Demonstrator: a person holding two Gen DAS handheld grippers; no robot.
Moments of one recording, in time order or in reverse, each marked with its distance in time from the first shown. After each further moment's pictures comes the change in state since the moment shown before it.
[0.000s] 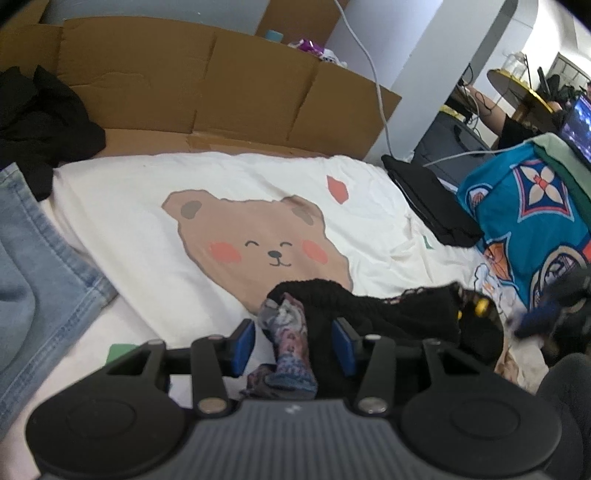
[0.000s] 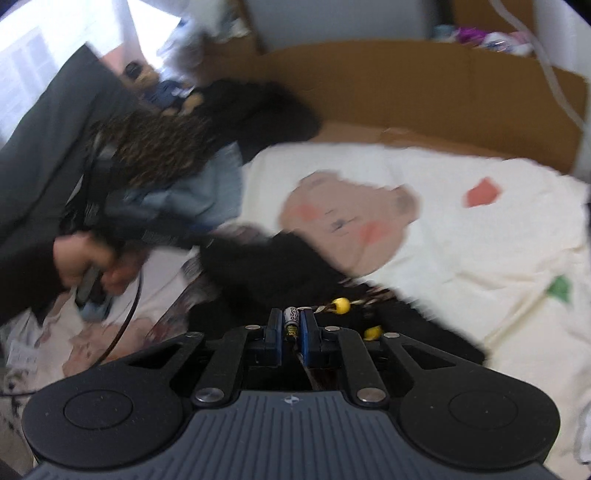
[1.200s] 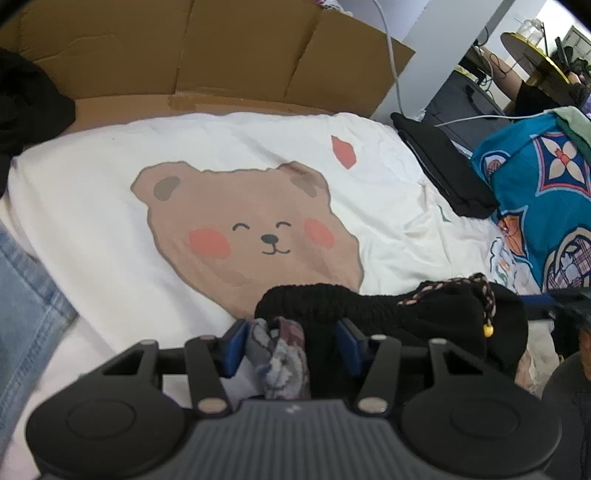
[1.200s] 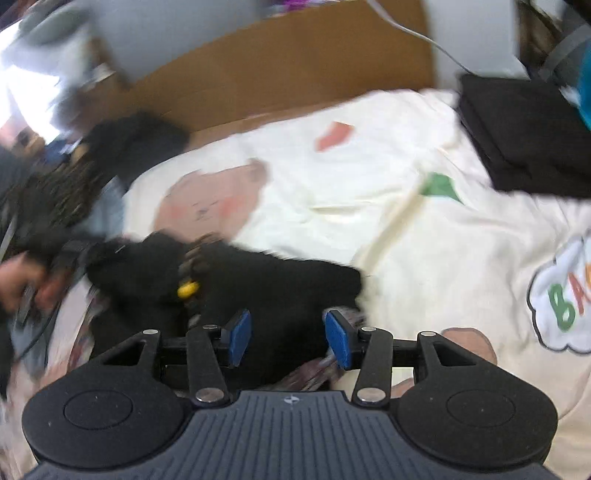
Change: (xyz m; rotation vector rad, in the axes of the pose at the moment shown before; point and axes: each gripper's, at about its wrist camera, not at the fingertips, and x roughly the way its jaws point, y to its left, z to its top) left arm 0.061 -0.001 0.030 0.020 0.172 0.008; right arm -0.027 -0.104 -0.066 0.391 -0.075 -0.211
